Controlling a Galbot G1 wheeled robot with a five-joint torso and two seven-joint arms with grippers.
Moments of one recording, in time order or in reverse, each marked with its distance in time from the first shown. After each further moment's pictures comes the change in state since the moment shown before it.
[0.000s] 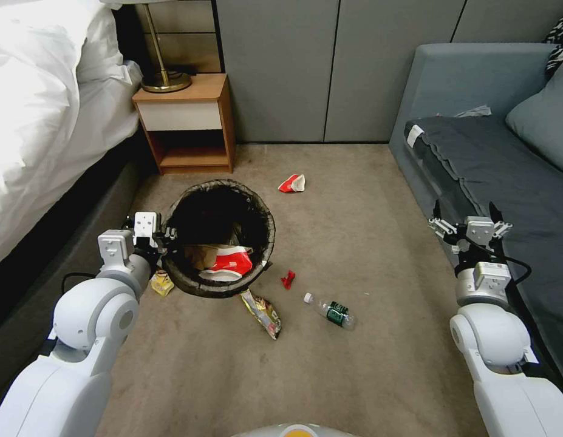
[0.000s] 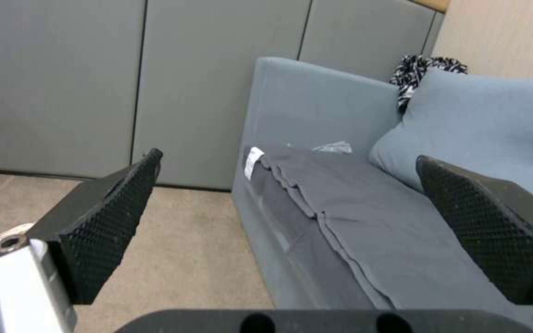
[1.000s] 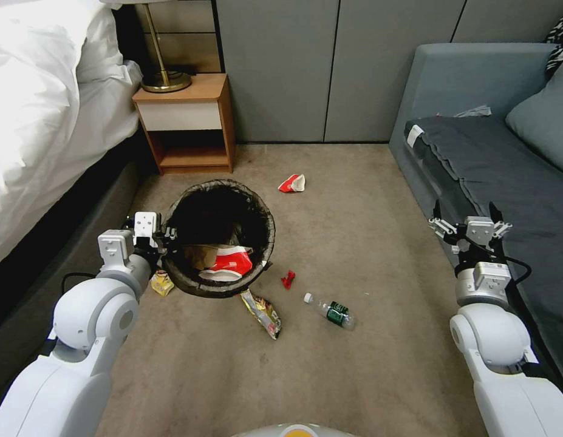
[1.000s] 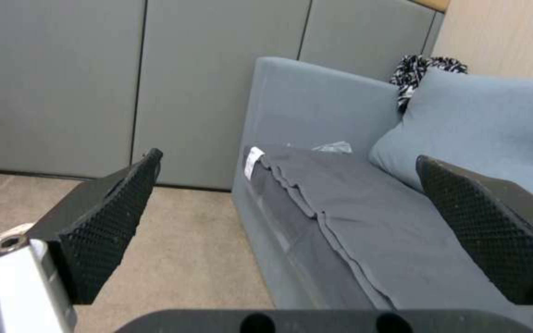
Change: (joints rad) left arm 0.000 0.000 0.000 0.000 0.000 0.000 0.000; right arm 0.000 0.000 0.000 0.000 0.000 0.000 0.000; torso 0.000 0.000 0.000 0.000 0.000
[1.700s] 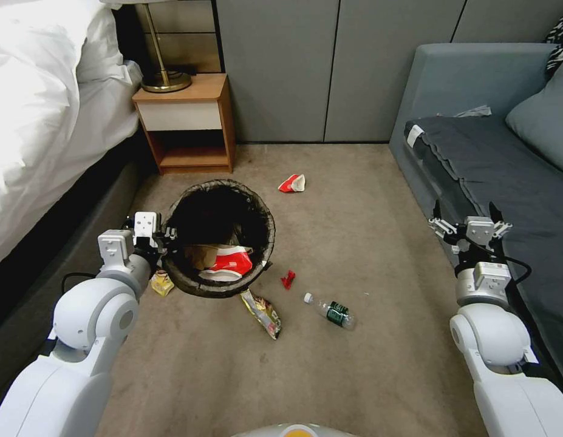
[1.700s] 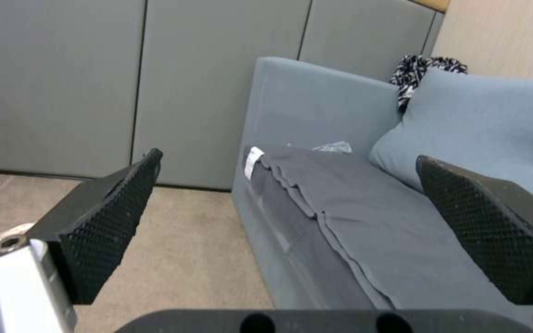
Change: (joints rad) left arm 0.000 0.000 0.000 0.000 0.000 0.000 0.000; right arm 0.000 0.000 0.000 0.000 0.000 0.000 0.000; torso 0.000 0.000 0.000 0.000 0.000
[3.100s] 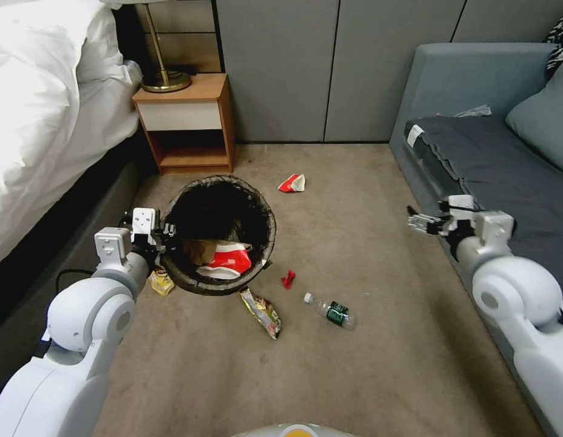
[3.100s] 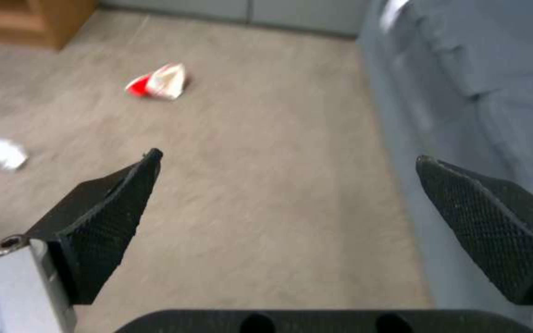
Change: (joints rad) left arm 0.007 0.008 -0.009 -0.026 0.033 0.000 0.024; right arm 0.246 -0.376 -0.191 0.089 0.701 -0.667 0.096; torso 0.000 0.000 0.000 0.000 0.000
